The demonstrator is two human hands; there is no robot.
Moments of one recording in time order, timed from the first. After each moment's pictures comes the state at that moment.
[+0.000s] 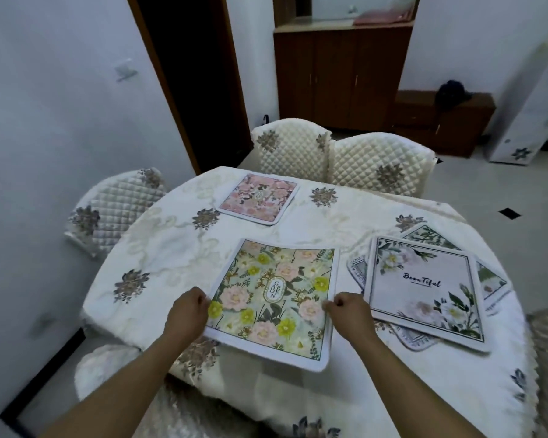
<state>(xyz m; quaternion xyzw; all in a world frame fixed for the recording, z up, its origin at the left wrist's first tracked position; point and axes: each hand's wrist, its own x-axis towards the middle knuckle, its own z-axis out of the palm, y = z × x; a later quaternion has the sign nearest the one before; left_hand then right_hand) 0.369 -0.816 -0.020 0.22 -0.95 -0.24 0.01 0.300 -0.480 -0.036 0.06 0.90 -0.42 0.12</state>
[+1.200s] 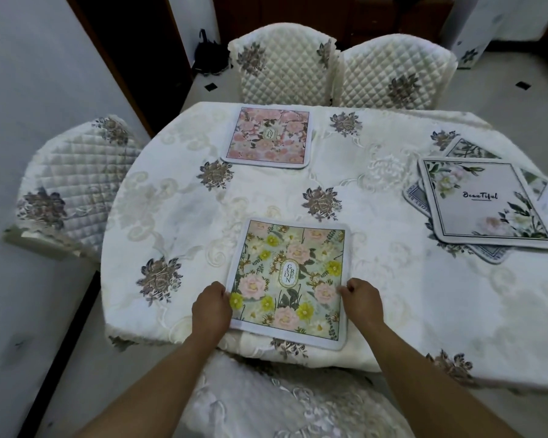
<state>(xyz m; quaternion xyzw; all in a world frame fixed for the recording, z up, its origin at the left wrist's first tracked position) 0.343 -1.037 -0.146 0.12 -0.96 -0.22 -0.10 0.351 -0.720 -0.146 0.24 0.91 -0.32 0.11</state>
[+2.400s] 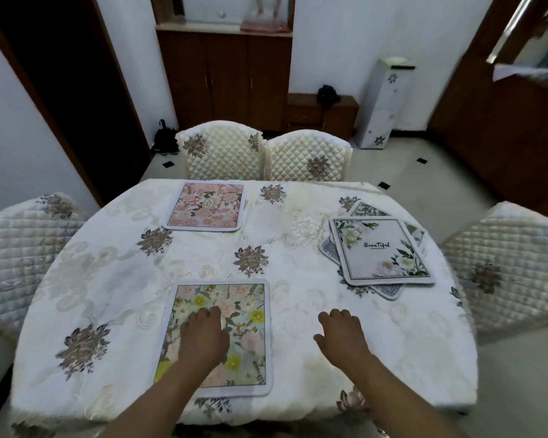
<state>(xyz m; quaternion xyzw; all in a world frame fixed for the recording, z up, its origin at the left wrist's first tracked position) 0.340 -0.888 -0.060 -0.04 -0.99 -0.07 -0.09 0.395 -0.595 -0.061 0.04 0.99 -0.04 0.10</state>
